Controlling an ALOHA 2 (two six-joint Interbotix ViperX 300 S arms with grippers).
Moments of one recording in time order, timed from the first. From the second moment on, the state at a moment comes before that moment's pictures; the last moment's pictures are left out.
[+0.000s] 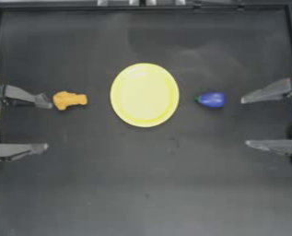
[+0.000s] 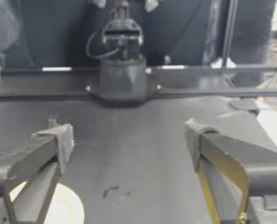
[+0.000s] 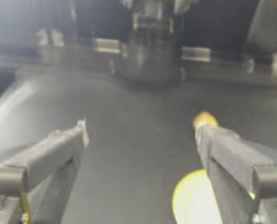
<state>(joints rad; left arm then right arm) 0.01 -0.97 1.19 0.00 -0.29 0.01 -0.08 -0.94 1.08 -0.06 0.01 -0.01</state>
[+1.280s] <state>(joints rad) 0.06 -0.97 1.19 -0.01 -0.24 0.01 -0.45 -0.35 0.74 0.07 0.73 -0.27</state>
